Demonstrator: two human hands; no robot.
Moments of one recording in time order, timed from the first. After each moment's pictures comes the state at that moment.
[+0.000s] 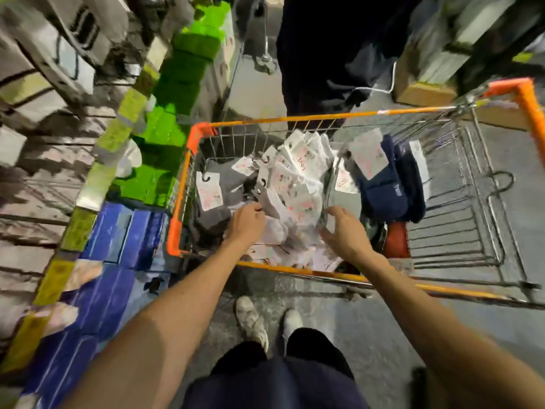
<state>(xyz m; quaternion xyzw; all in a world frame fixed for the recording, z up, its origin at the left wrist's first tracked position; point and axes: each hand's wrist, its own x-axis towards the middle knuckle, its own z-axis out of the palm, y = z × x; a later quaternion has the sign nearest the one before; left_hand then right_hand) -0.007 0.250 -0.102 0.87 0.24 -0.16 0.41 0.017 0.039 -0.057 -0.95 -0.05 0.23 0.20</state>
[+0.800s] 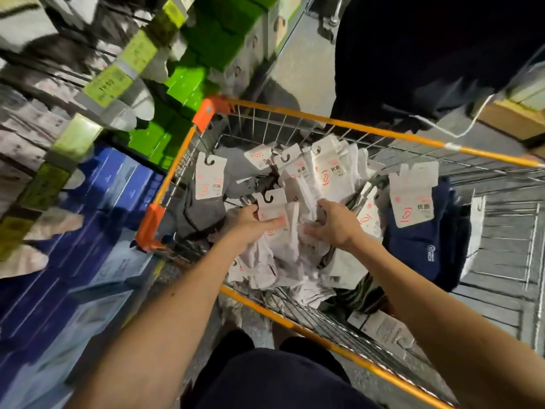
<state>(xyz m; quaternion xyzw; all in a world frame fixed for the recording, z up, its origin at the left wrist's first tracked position) 0.044 0.233 -0.175 0.59 0.41 -0.16 0.67 0.154 0.062 -0.130 -0.89 -0.22 0.36 0.14</state>
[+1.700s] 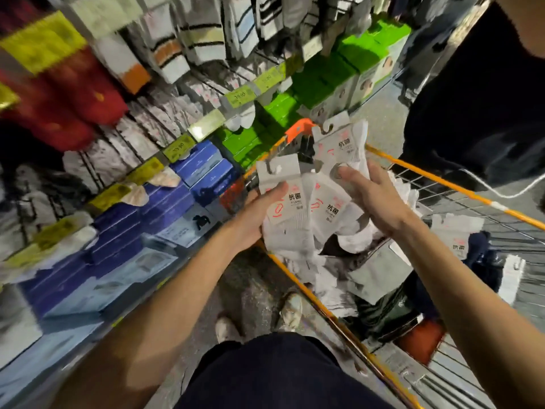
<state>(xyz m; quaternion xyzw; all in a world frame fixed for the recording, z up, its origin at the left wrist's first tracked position) -0.058 0.246 -0.004 0.42 0.44 0.10 0.79 0.127 0.121 0.014 -0.68 -0.19 0.43 0.56</state>
